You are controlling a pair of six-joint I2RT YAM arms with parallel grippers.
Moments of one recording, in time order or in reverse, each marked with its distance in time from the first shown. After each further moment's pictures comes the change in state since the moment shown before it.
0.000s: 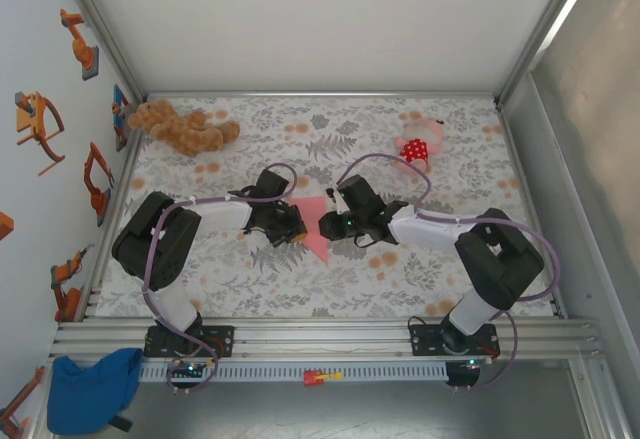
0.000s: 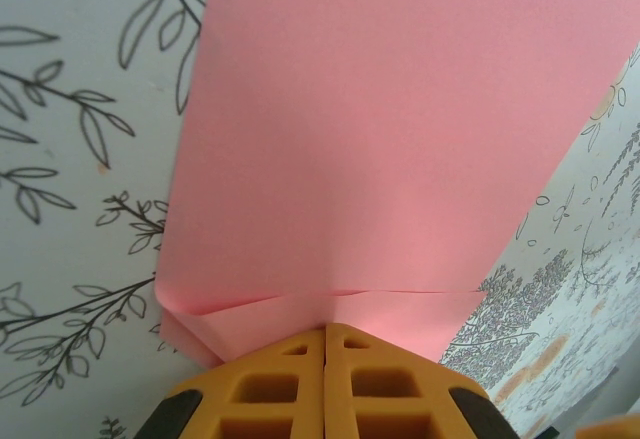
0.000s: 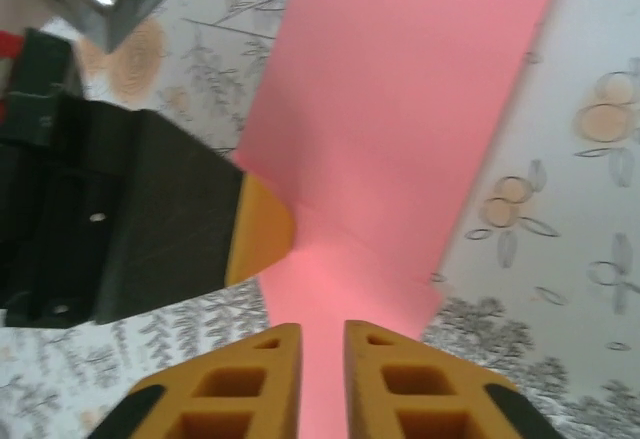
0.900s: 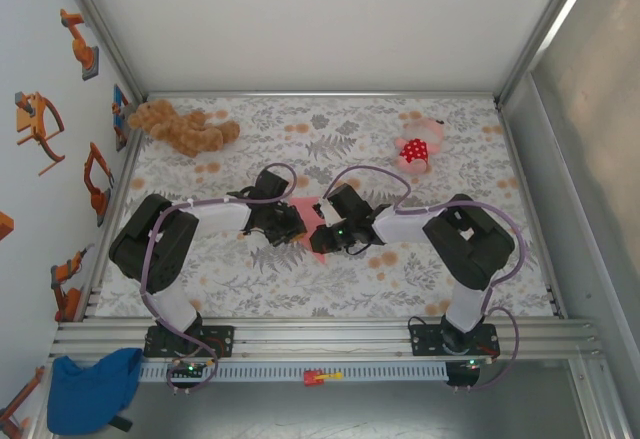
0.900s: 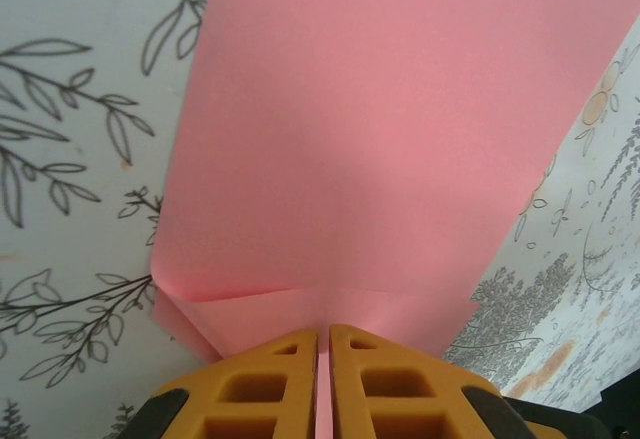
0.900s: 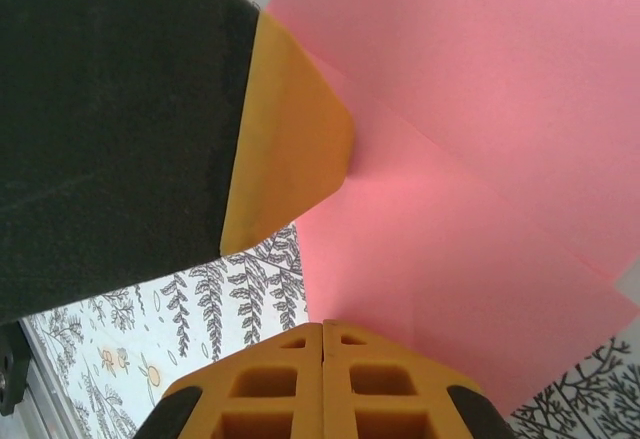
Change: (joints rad) left arm -0.006 -0.025 -0.012 0.002 -0.024 0.001; right arm 0.024 0.183 0.021 0.057 -0.203 -0.010
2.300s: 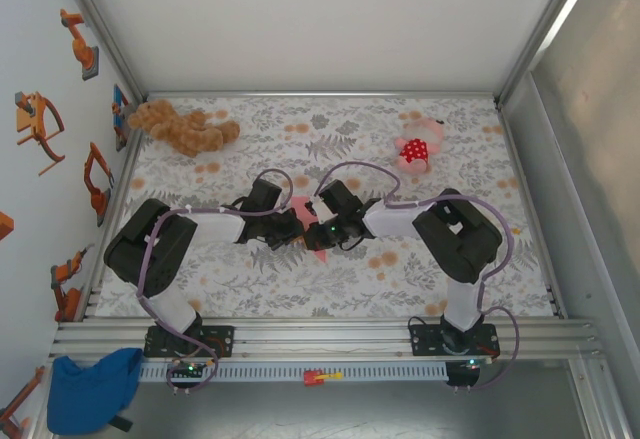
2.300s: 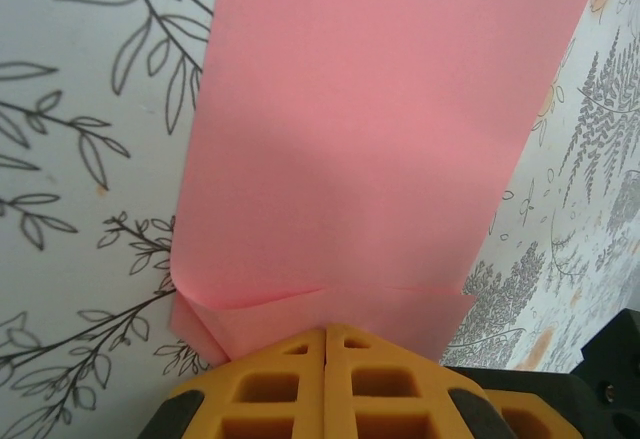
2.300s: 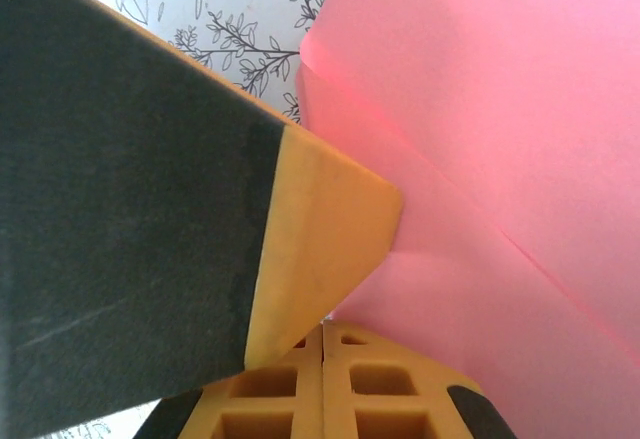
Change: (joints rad) left arm 0.010 -0.026 -0.147 0.255 0.018 0.019; right arm 0.013 0.076 0.107 -0.068 0.002 -0.053
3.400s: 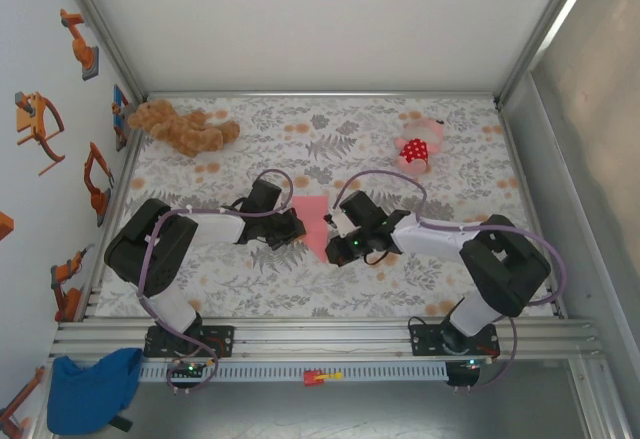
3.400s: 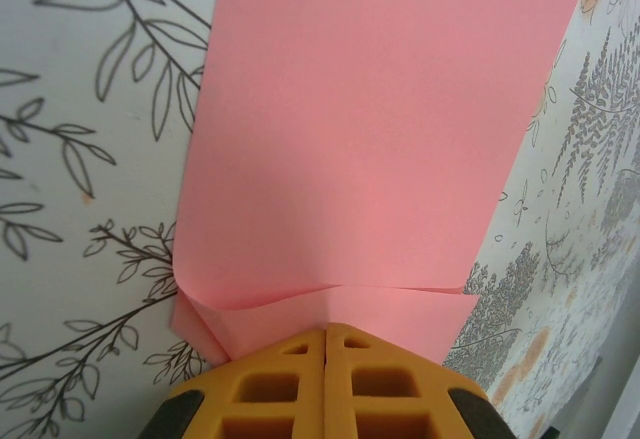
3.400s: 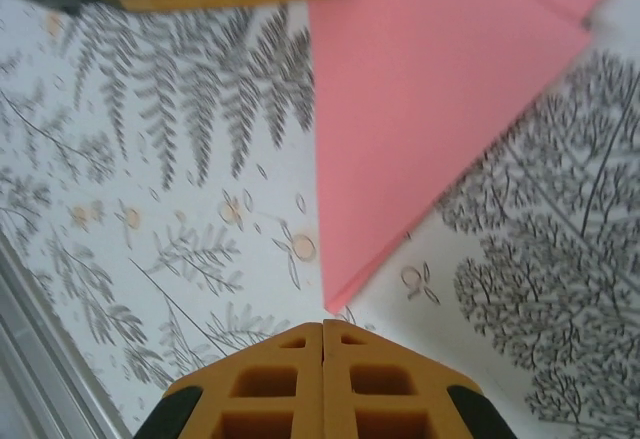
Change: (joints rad) left arm 0.003 0.000 -0.003 0.014 0.003 0.000; right arm 0.000 -0.302 -0.189 -0.138 0.068 -0.092
